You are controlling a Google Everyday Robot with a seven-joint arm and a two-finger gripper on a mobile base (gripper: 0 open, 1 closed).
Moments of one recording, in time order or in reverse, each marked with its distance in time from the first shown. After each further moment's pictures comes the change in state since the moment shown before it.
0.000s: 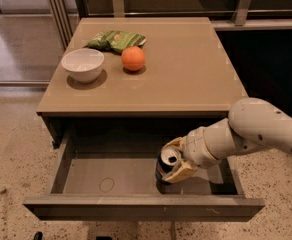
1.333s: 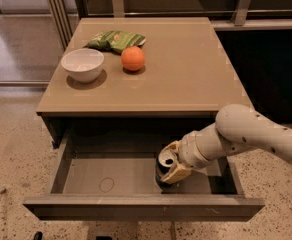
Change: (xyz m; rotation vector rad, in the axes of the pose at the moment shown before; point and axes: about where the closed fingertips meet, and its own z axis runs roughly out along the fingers) arm 0.029 -0.011 0.038 -0.019 0.052 0.037
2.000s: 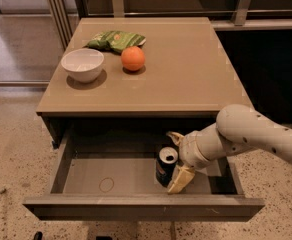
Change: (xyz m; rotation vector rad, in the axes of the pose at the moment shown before) arm 0.000 0.000 0.000 0.000 0.000 0.000
